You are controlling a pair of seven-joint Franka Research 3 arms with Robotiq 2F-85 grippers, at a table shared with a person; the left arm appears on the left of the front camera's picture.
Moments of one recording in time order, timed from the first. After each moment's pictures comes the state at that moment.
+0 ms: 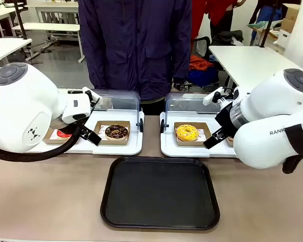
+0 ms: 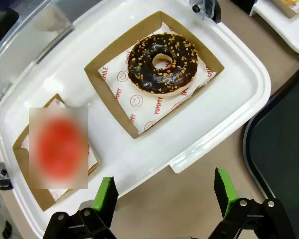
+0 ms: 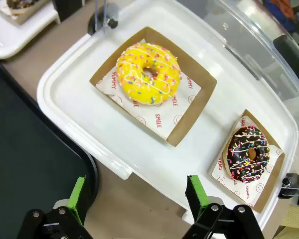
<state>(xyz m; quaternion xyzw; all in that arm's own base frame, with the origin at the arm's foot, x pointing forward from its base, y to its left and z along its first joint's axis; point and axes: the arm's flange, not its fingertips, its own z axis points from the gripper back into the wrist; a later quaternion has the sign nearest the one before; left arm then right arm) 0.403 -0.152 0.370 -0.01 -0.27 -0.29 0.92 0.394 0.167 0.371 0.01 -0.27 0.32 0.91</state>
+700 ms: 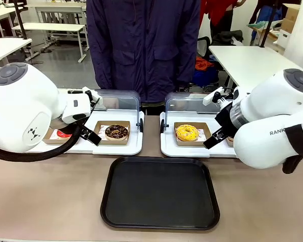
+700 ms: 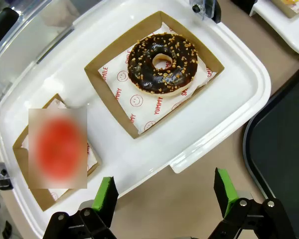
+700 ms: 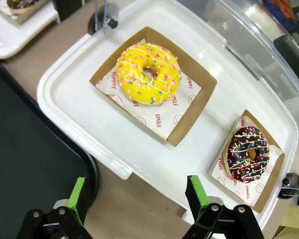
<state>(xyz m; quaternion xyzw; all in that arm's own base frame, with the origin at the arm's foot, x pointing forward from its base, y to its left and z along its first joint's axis) 0.403 -0.152 0.370 -0.01 -0.27 -0.29 0.92 0.394 0.167 0.371 0.01 -0.27 0.32 0.91</state>
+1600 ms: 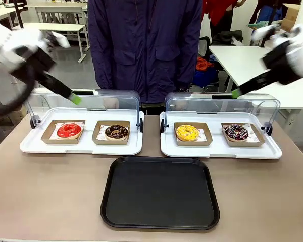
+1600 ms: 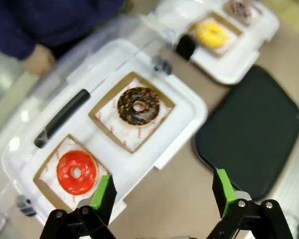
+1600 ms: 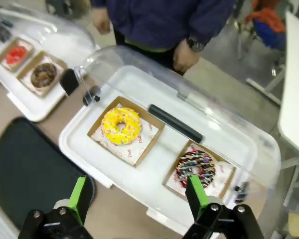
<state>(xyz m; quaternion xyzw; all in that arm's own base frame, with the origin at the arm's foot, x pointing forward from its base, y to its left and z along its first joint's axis) 0.423 -0.063 0.519 -0.19 -0.28 -0.38 0.86 0.408 0.063 0.528 0.12 -0.35 0.27 0.89</state>
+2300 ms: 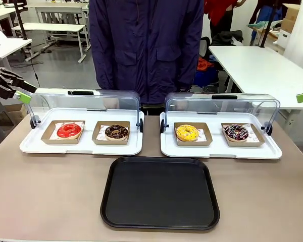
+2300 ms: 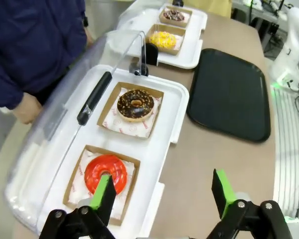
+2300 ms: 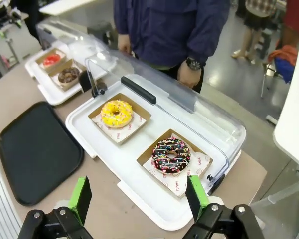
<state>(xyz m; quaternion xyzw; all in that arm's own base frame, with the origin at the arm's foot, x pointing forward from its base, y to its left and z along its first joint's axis) 0.457 0.087 0.487 -0.29 -0.33 -0.52 0.73 0.379 -0.112 0.506 0.22 -0.41 0.32 0.82</state>
